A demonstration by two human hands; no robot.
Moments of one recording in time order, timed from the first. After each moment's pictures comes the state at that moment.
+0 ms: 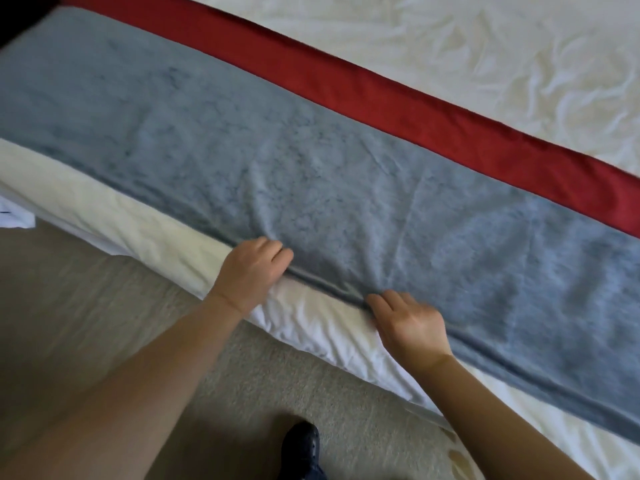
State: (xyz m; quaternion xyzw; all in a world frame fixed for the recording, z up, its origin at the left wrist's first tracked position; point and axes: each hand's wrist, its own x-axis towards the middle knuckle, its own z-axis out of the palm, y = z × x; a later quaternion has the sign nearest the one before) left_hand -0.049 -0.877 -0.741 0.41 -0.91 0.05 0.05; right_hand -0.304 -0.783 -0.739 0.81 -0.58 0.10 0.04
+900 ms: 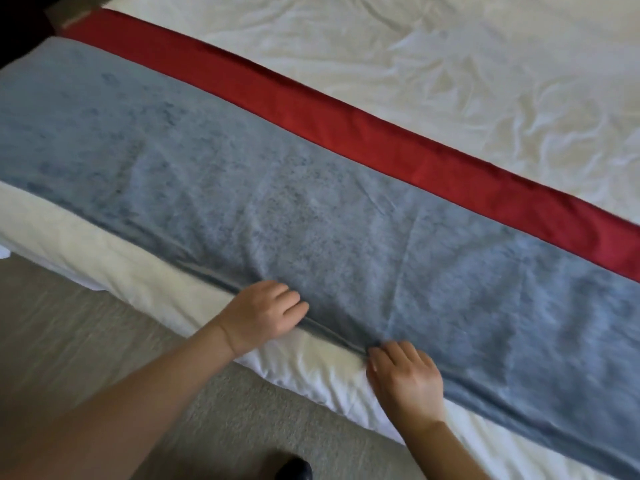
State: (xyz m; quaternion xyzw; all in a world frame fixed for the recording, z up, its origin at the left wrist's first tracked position) left_hand -0.053 -0.897 -0.736 0.23 -0.97 0.05 0.10; right_hand -0.289 -0.773 -0.744 0.75 -0.65 0.10 0.04
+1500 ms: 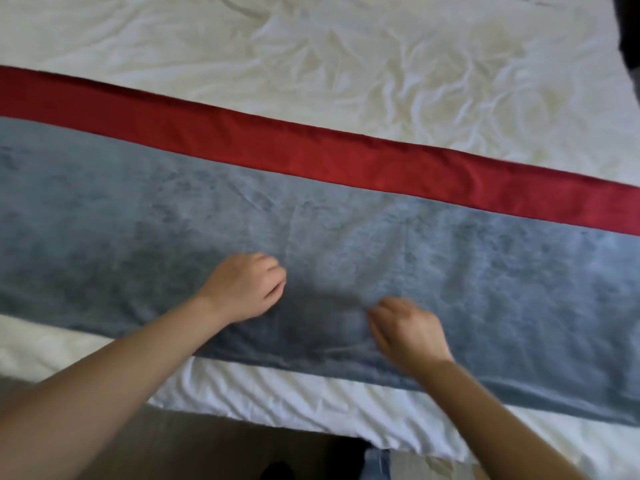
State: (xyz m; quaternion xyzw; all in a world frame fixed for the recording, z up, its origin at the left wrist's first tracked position) left_hand -0.226 -0.923 -0.707 0.27 -0.96 -0.05 0.03; right_hand -0.461 -0.766 -0.715 0.70 -0.71 0.06 -0.07
